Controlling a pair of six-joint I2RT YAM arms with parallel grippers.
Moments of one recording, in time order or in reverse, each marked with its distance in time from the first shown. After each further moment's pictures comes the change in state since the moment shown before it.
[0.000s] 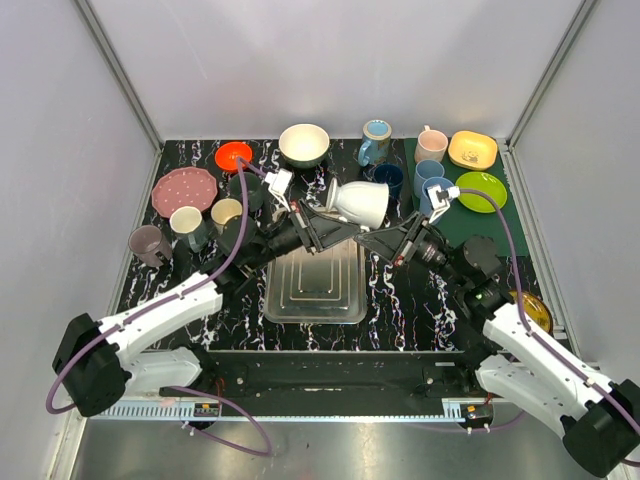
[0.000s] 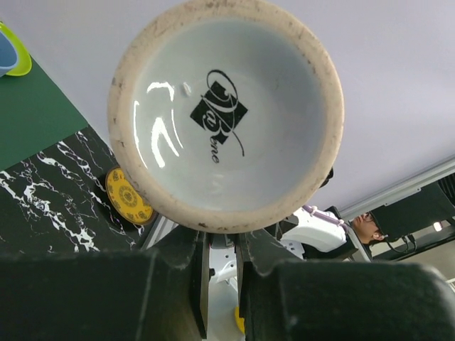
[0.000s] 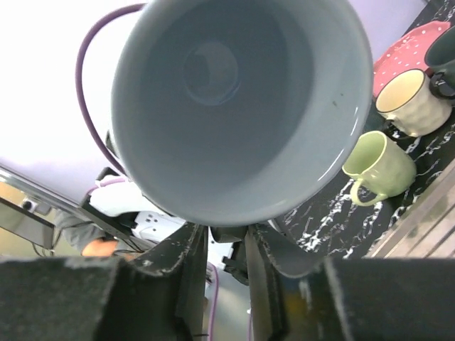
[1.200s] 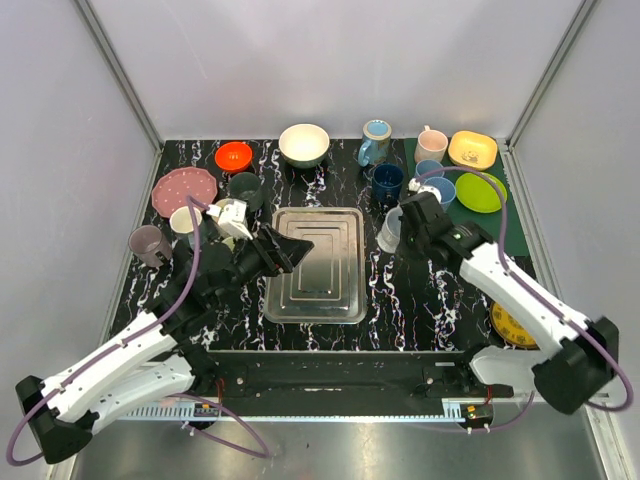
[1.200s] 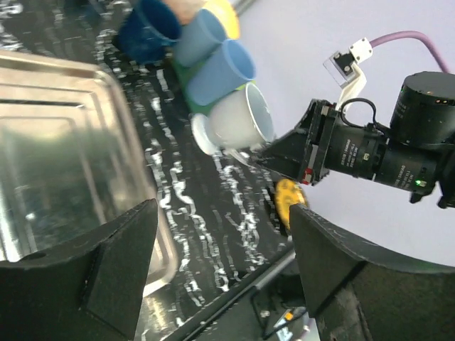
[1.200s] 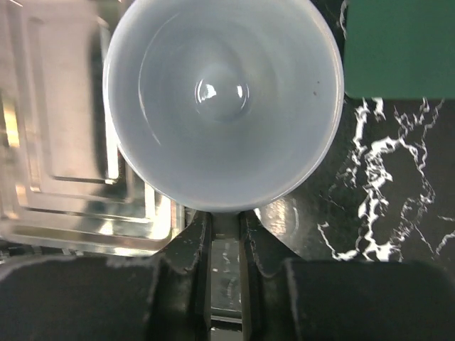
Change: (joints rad) left arm -0.029 -0.402 -0.074 -0.658 -0.491 0.266; right arm 0.003 0.351 0.495 -1.232 0.678 -0.537
